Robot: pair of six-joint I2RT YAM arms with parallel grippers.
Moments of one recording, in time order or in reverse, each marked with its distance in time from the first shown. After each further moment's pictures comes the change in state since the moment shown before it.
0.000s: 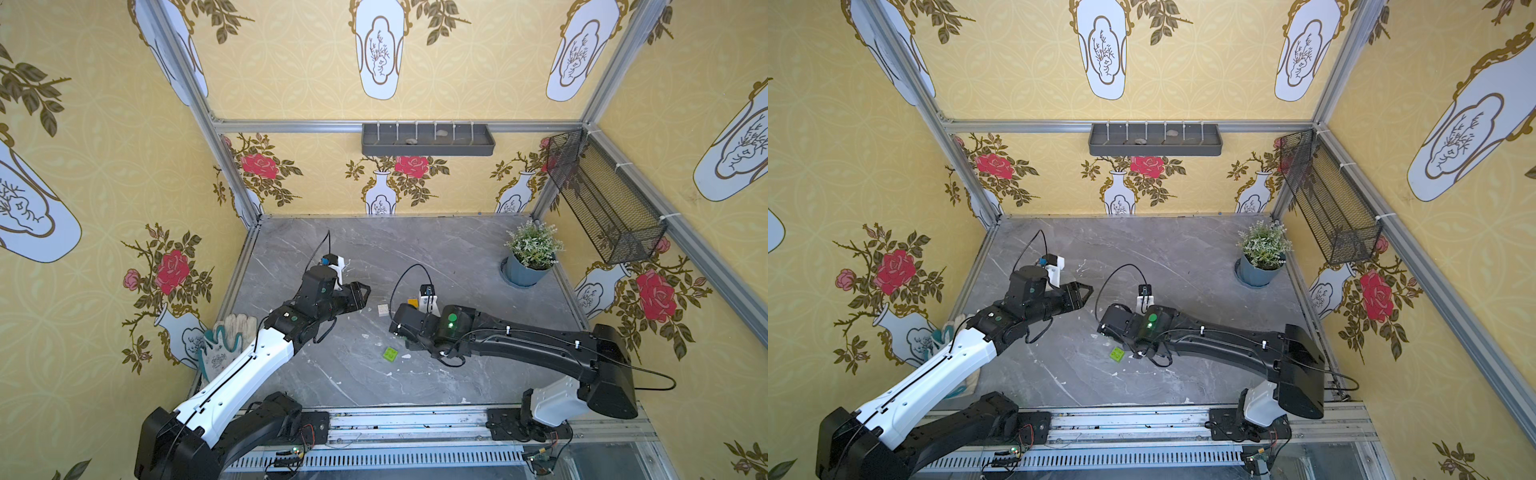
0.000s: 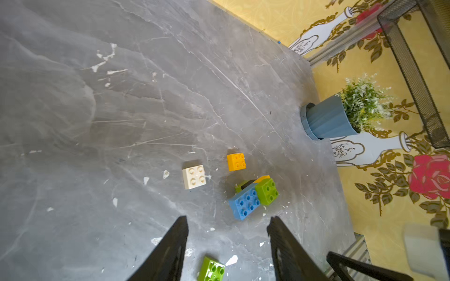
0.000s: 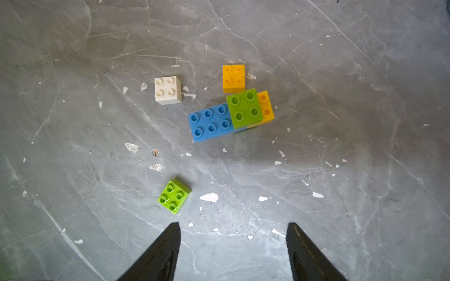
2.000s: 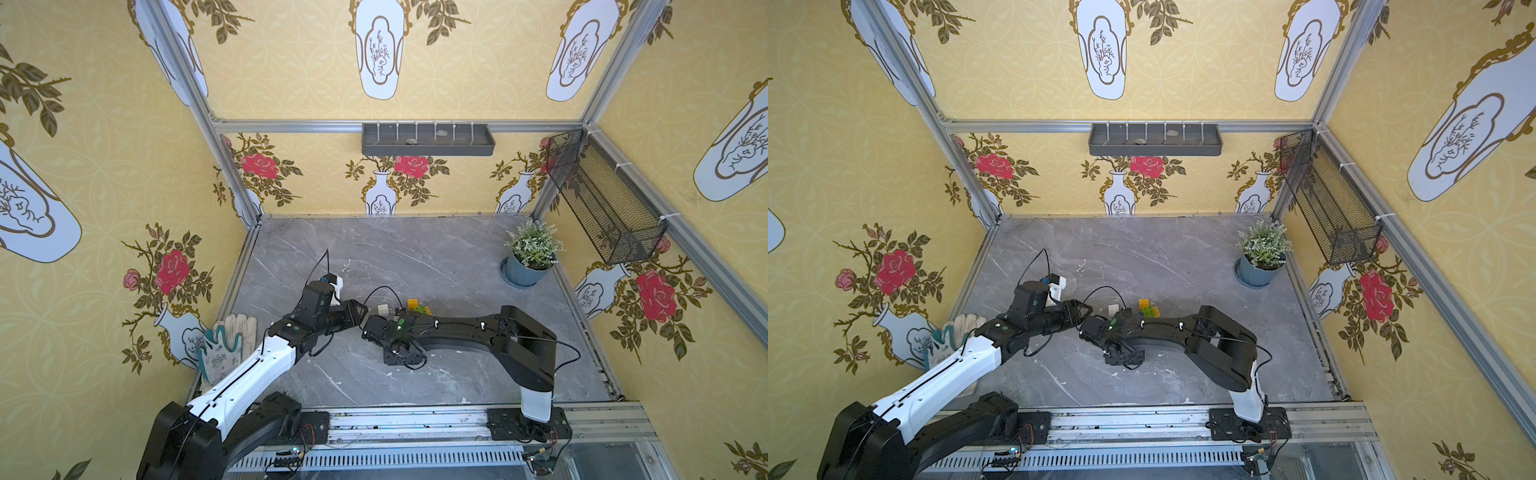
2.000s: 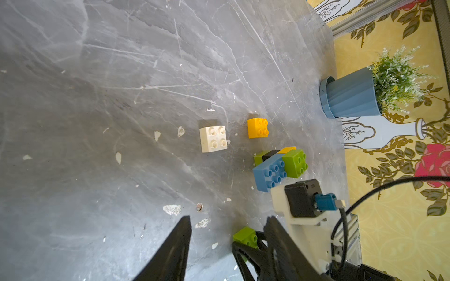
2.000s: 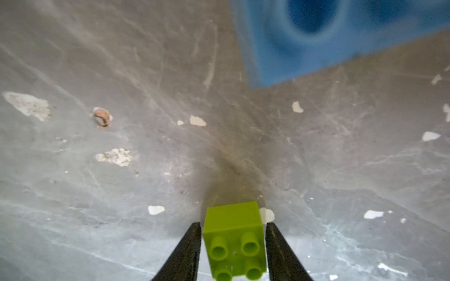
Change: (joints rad) left arm 0.045 0.024 -0.176 0.095 0.160 -0.045; right arm -0.062 0.384 0.021 0.192 -0.307 -0.003
